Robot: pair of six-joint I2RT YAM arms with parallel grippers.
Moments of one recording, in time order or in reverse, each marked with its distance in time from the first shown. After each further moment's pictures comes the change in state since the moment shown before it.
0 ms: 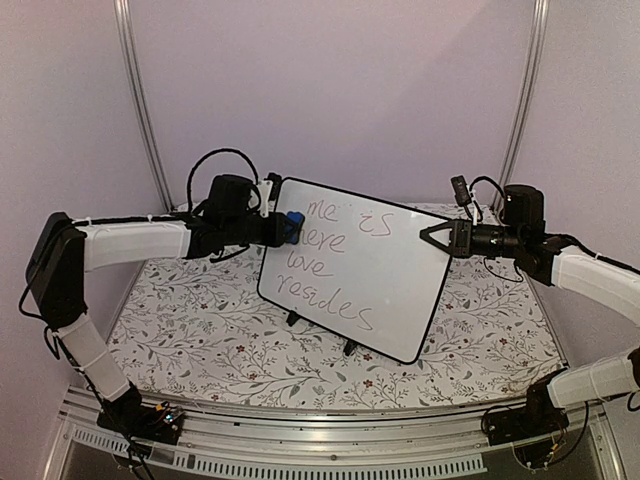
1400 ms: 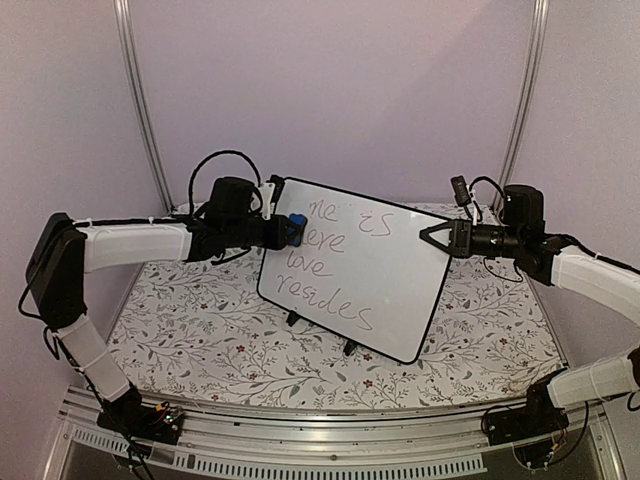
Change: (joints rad) left arm -0.013 -0.002 -0.010 0.008 0.003 0.002; right arm 0.000 0.002 0.000 0.002 0.000 0.000
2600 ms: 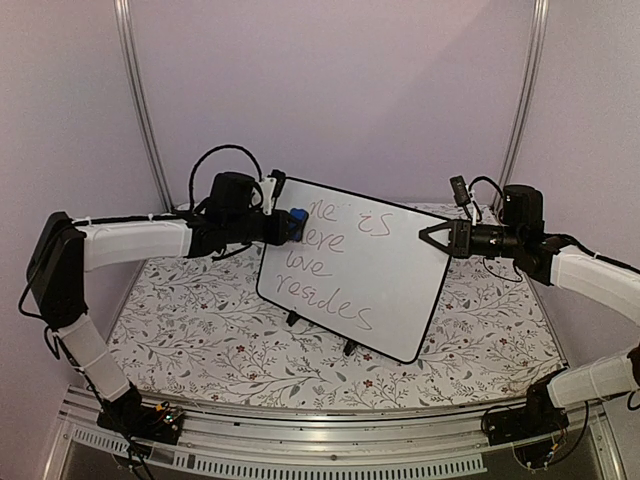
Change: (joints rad) left arm 0.000 0.007 0.043 -0.015 -0.011 0.023; right arm 0.000 0.006 0.000 0.006 -0.007 -0.010
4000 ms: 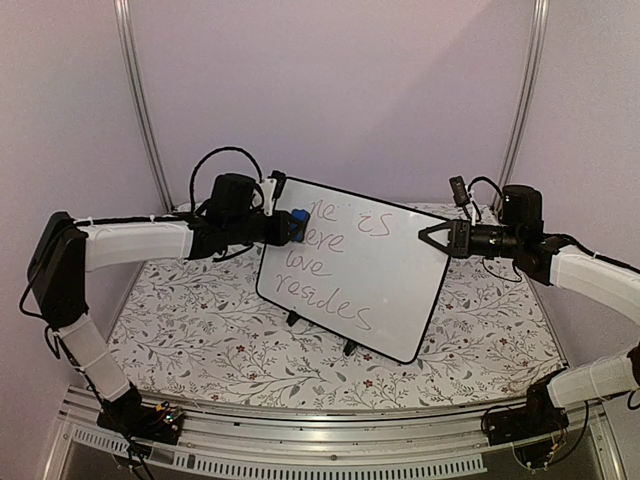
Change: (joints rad) left arm -0.004 0.007 -0.007 0.026 0.016 -0.027; right arm 0.004 0.003 0.001 0.001 0.006 0.007
